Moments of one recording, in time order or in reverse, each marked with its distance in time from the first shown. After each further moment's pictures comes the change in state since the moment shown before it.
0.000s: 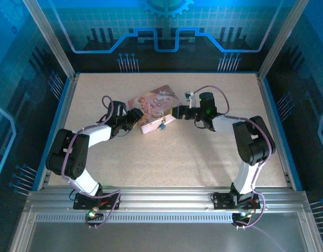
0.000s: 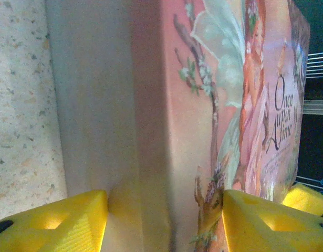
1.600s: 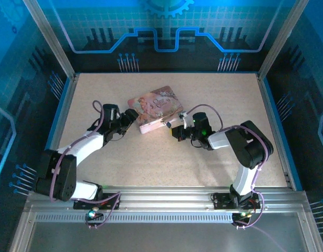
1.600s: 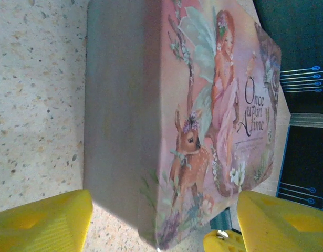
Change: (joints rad) left arm 0.013 -0.225 -0.069 -0.131 -0.060 -0.032; right arm 0.142 -0.026 -0.312 0.247 0.101 -0.054
